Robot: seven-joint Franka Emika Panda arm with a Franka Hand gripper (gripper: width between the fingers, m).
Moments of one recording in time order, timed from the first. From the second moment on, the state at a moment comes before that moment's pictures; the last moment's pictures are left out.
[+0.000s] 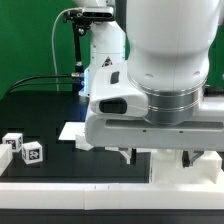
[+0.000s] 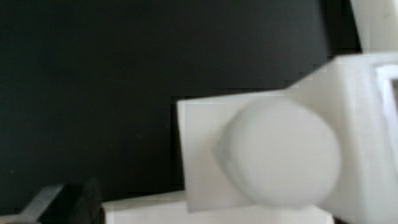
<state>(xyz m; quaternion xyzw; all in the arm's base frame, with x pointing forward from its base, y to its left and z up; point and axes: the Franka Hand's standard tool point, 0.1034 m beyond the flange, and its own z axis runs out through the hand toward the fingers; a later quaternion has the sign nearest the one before) 0.626 0.044 0.058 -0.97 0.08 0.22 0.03</state>
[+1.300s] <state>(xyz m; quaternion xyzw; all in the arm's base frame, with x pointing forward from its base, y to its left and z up) 0.610 0.043 0.107 -0.97 0.07 0.22 0.04</state>
